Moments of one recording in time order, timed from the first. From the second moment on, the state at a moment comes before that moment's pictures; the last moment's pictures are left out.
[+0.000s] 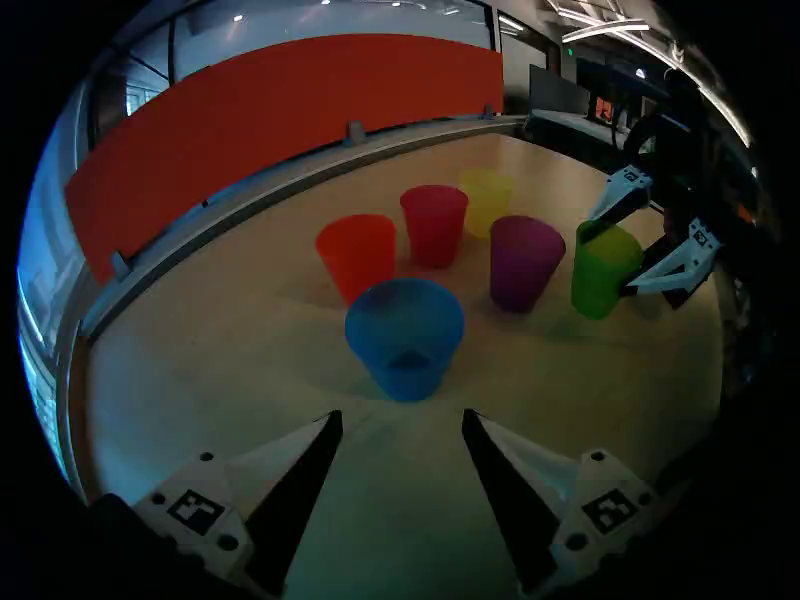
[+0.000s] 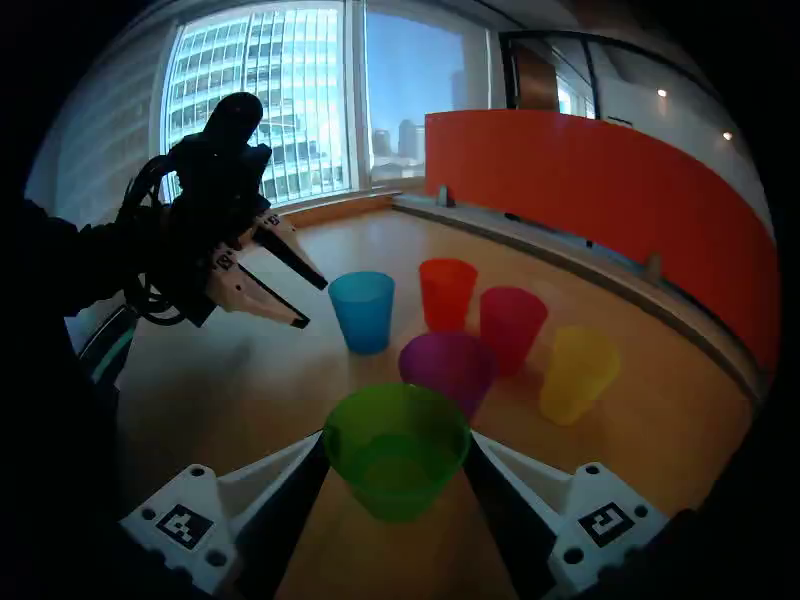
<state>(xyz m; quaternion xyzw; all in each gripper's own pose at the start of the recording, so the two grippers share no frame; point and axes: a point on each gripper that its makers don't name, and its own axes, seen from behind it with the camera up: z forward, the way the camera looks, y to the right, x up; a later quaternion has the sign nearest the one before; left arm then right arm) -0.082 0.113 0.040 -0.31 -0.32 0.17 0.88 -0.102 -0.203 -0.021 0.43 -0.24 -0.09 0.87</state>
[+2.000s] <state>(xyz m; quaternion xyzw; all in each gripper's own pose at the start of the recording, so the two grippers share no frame) -0.051 0.095 0.005 -0.28 -0.28 0.11 0.91 -0.110 -0.140 -0.059 0.35 -0.25 -0.08 0.90</state>
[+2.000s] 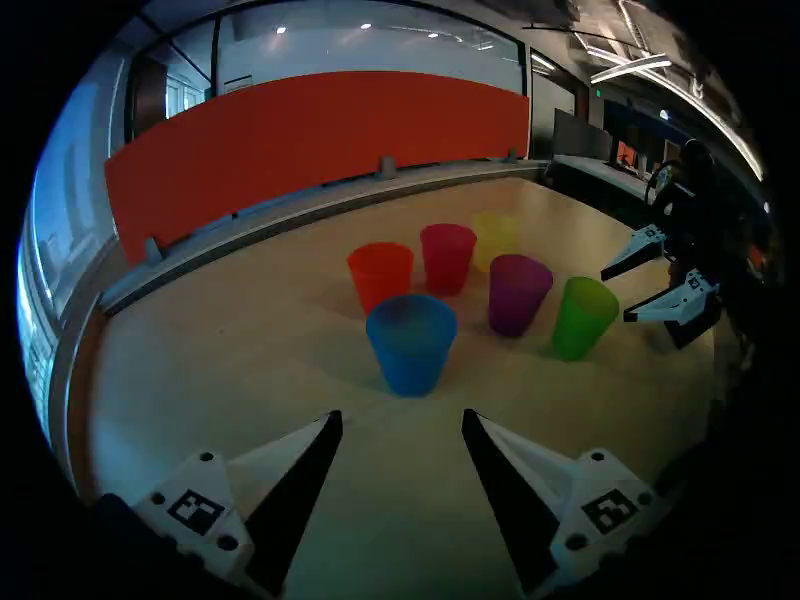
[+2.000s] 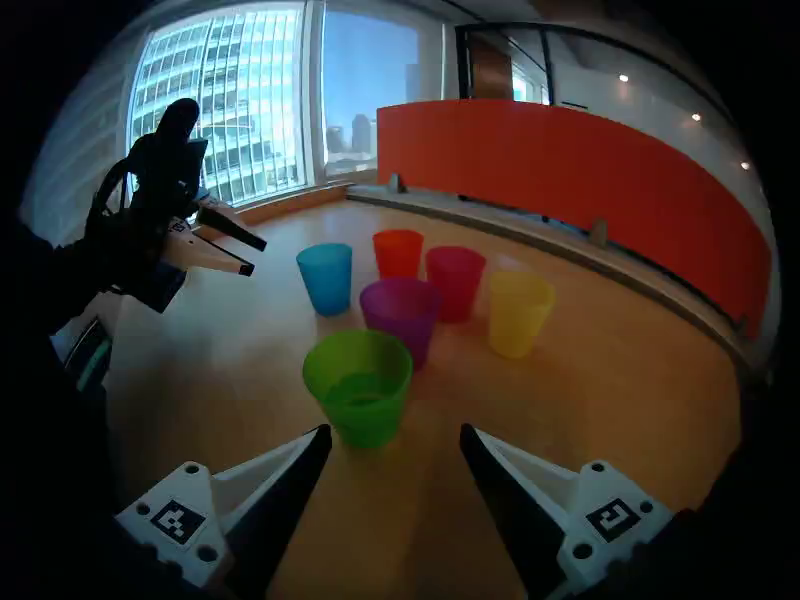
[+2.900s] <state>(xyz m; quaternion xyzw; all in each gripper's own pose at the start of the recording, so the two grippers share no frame) 0.024 0.074 -0.011 -0.19 -0.12 0.06 0.97 -0.027 -0.094 -0.051 0.23 -0.13 -0.01 0.96</state>
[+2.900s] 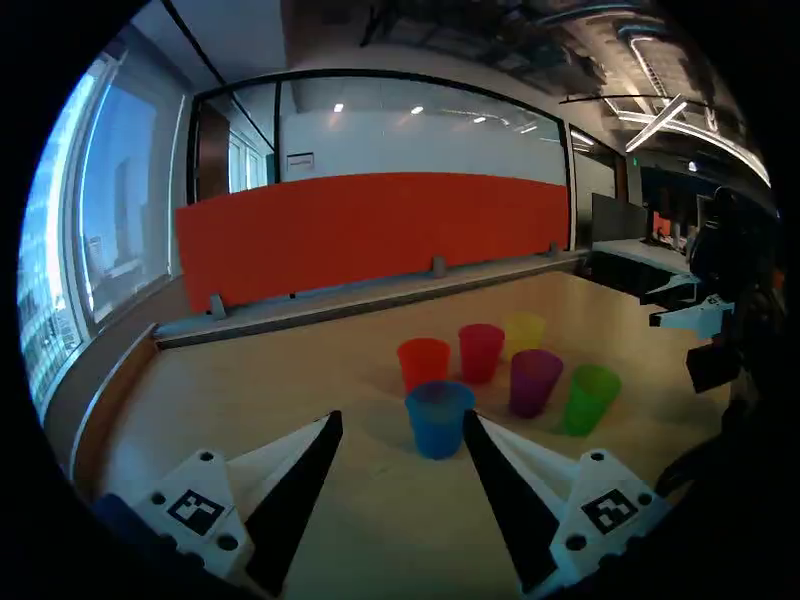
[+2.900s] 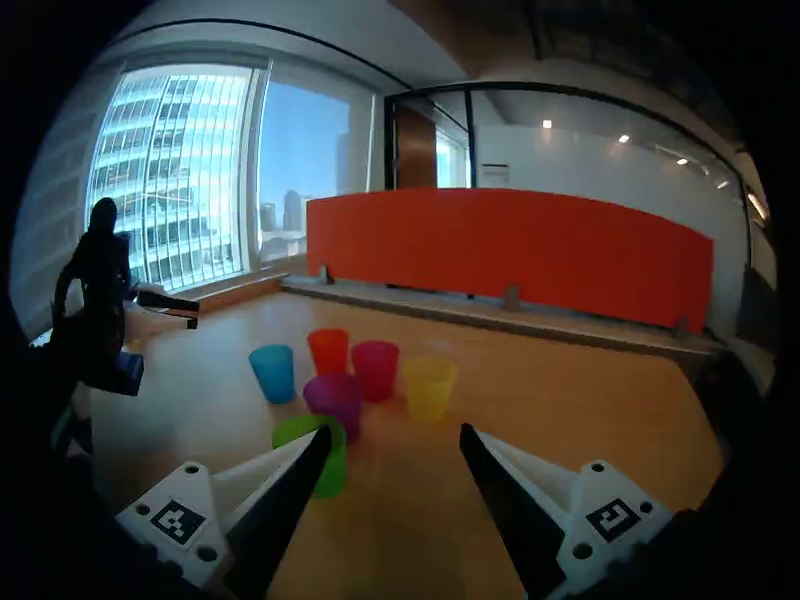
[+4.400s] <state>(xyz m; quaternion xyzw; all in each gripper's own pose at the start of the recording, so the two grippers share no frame) 0.078 0.050 -0.025 -0.06 0.03 0.04 1.00 0.031 -0.012 -0.018 0.00 0.04 0.03 1.00</state>
